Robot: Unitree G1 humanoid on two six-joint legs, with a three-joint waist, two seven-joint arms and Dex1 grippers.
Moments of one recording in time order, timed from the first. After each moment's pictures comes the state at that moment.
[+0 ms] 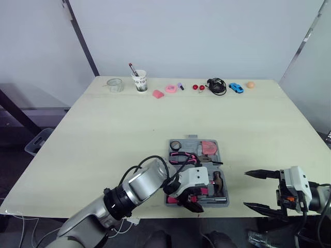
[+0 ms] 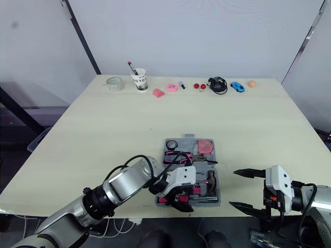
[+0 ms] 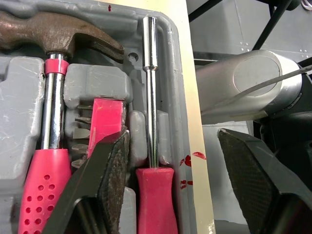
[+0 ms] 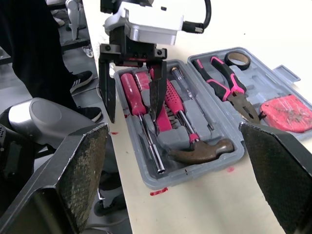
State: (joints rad) left arm -0.60 0.52 -0.75 -0.21 -0.11 0.89 -1.09; right arm 0.22 -0.78 -0.20 -0.30 0.53 0.07 1.27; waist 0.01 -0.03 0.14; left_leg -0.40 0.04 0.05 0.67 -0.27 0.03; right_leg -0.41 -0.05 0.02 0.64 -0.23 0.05
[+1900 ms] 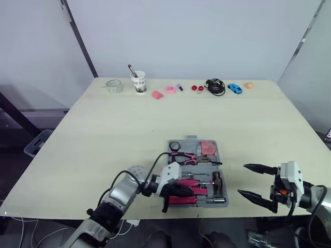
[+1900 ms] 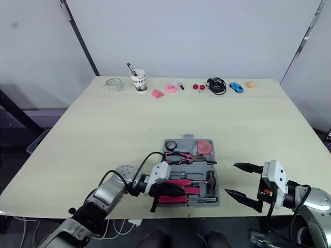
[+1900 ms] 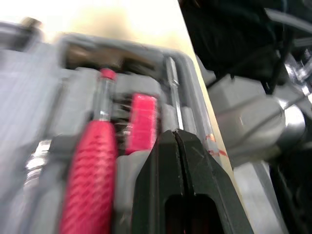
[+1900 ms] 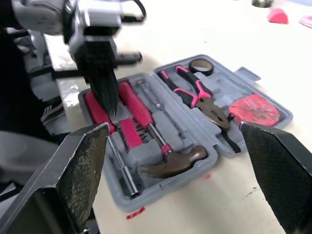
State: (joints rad) left arm -0.33 0.48 -0.32 0.11 -0.27 0.19 -1.26; right arm 0.19 -0.69 -0.18 -0.28 0.53 0.11 1.08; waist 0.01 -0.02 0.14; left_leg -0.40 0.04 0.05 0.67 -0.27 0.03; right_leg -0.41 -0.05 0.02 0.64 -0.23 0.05
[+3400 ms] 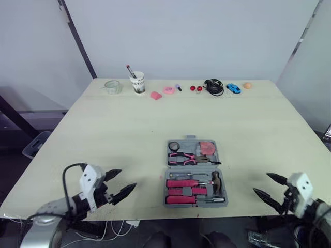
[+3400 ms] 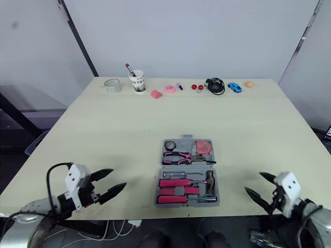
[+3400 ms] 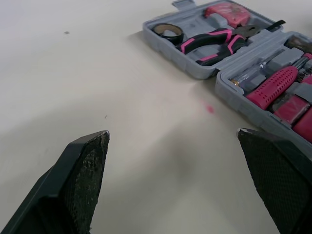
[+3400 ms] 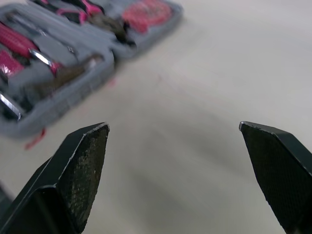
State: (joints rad) left arm 0.18 0.64 0.25 -0.11 -0.39 0.22 -0.95; right arm 0.18 -0.61 -0.21 0.01 0.36 0.01 0.92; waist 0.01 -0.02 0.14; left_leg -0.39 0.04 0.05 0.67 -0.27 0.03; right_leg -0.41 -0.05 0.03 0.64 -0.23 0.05
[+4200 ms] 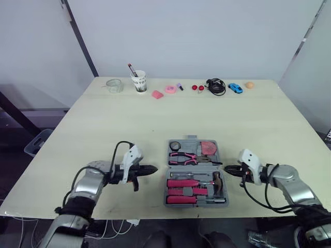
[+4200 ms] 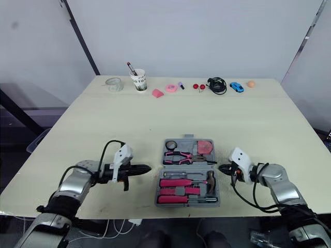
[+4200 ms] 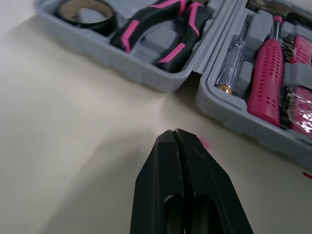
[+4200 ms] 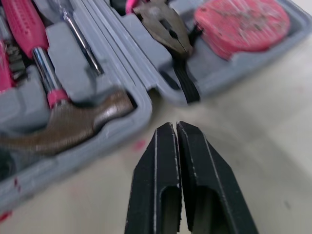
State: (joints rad) left arm -0.42 0.59 -0.14 0.51 -0.18 0.11 -1.23; right arm -0.31 -0.57 0.17 0.28 0.13 0.15 1.01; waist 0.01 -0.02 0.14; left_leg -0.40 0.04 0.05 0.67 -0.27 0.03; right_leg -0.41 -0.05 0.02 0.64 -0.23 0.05
